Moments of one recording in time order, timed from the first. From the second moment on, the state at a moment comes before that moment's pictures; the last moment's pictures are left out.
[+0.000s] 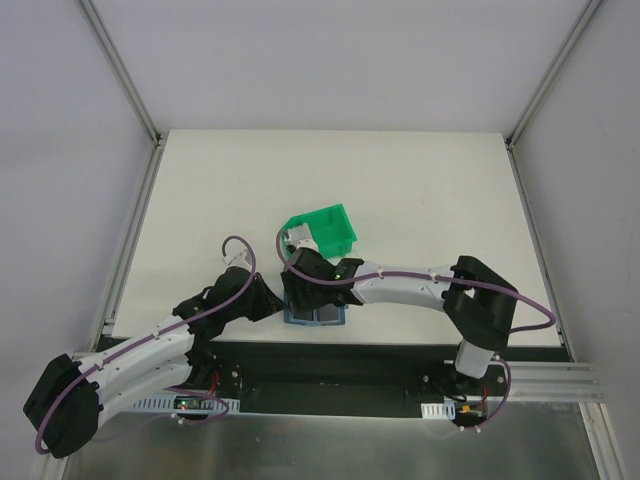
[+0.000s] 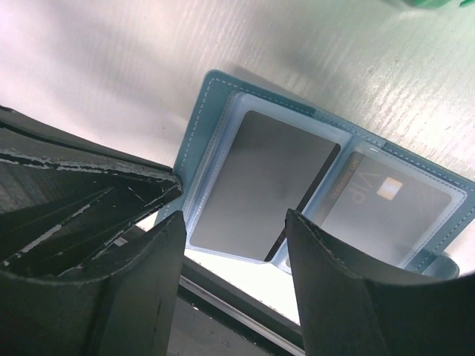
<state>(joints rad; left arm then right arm) -0.71 0.78 0.25 -0.19 0.05 -1.06 1.18 1.76 1.15 -0.39 0.13 0.71</state>
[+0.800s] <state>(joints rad) -0.71 0.78 0.25 -0.19 0.05 -1.05 1.18 1.77 1.16 -0.40 0.15 0.71</state>
